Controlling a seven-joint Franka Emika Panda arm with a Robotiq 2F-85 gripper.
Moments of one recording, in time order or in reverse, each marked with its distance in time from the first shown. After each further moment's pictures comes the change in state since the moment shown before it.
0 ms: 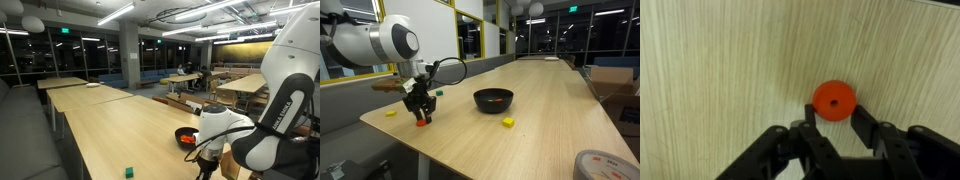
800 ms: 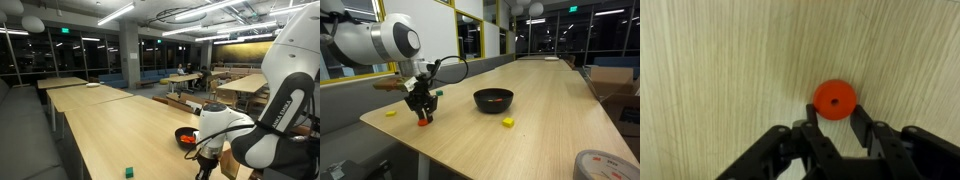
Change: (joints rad) arm -0.007 -0.011 -0.009 0.001 -0.017 -0.007 0.007
